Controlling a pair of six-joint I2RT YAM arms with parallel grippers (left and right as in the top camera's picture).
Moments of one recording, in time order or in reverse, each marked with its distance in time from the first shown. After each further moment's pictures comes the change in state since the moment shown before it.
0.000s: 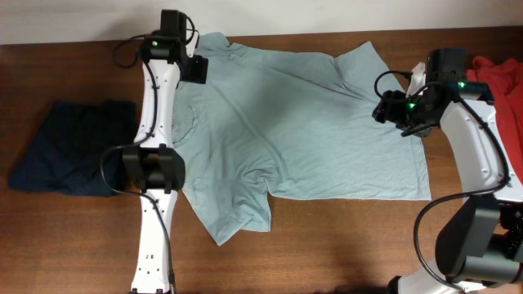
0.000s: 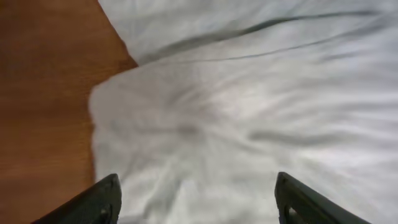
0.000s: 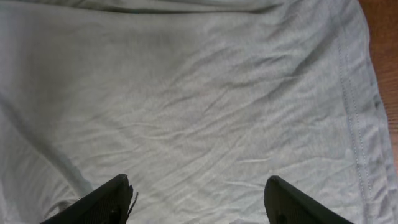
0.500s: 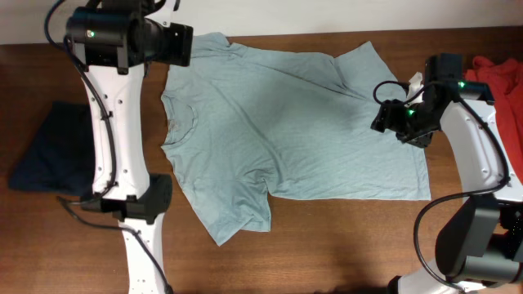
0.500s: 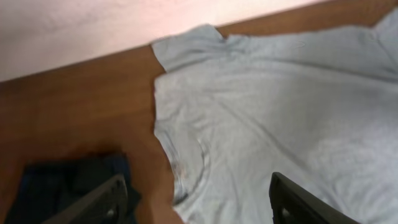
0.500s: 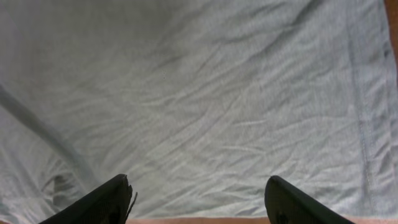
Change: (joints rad) left arm -0.070 -0.615 -0.028 -0.388 -0.009 0.002; right arm 0.000 0.000 0.000 -0.120 0.000 -0.001
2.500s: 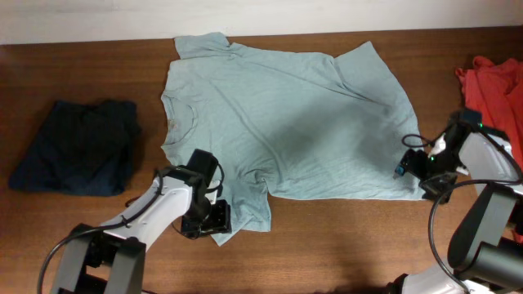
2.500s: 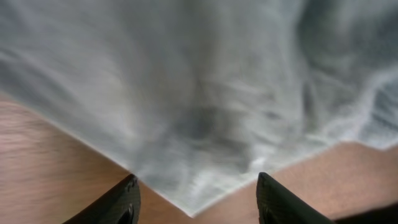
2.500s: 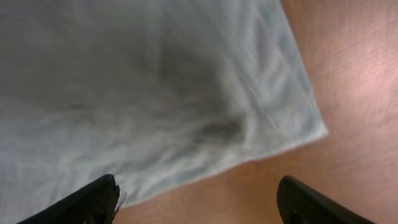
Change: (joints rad) left arm -0.190 -0.705 -2.272 0.816 0.309 -0.446; right arm -0.248 0.004 -0.370 0.084 0.080 0.062
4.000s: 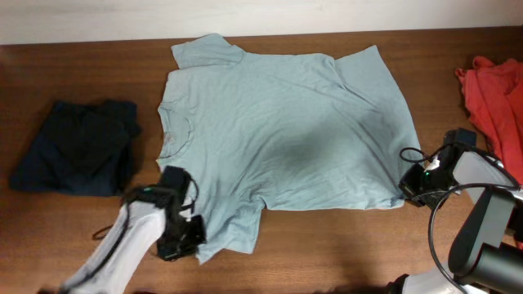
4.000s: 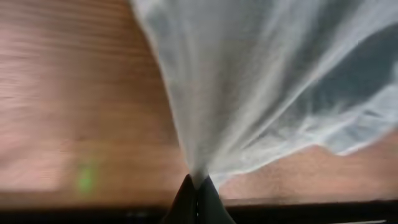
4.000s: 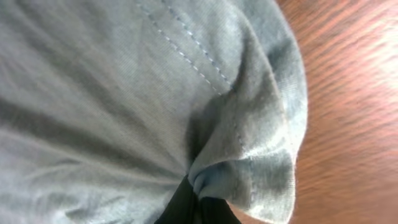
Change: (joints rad) left arm 0.142 -0.254 -0.122 -0.186 -0.052 -0.074; right arm -0.022 -0.027 -0.166 0.161 -0.008 0.091
